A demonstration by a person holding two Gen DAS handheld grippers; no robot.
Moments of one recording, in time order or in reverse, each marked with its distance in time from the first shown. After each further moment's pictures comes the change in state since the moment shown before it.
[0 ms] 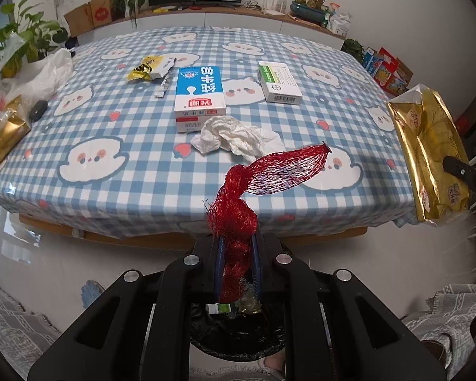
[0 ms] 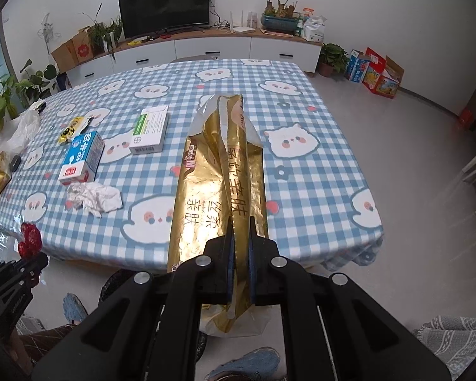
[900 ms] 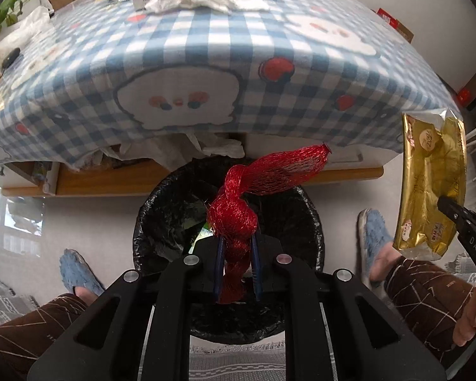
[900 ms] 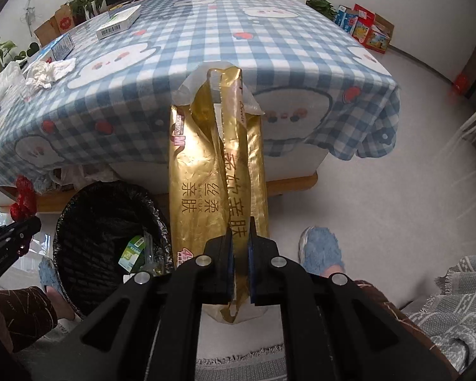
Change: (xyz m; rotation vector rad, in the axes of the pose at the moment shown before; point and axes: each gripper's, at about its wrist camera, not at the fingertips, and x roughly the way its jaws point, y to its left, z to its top) left arm 0.101 -0.024 -0.109 0.047 0.140 0.009; right arm 0.086 -0.023 -0.170 0.079 0.151 -0.024
